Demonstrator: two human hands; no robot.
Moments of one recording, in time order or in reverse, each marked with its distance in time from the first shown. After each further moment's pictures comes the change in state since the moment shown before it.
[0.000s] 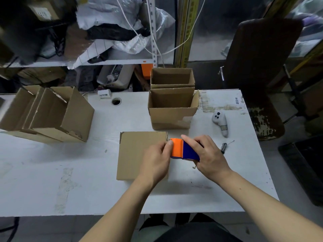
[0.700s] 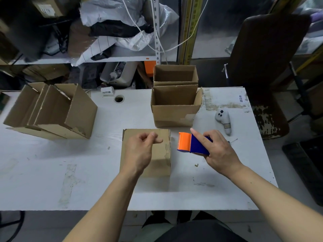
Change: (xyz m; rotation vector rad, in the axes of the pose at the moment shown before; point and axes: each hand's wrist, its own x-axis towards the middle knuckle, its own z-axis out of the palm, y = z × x) left_hand 0.015 -0.010 -0.038 -0.281 0.152 -0.175; right_hand 0.001 0.020 -0.017 -0.104 -0.037 -0.050
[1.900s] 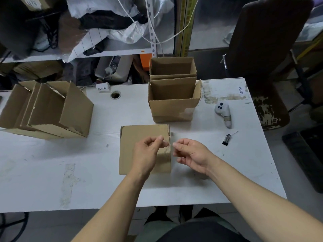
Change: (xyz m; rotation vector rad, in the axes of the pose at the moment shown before) left_hand -0.005 -0.026 0.021 -0.153 -0.123 -0.084; right_hand 0.031 -0.063 0.040 1.725 -0.346 1.116
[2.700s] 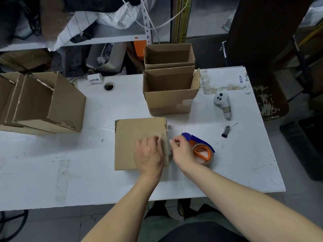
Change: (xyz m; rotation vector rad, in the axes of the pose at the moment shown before) left_hand 0.042 -0.100 0.027 0.957 0.534 0.633; right_hand 0.041 0.057 0.016 -0.539 0.534 -0.213
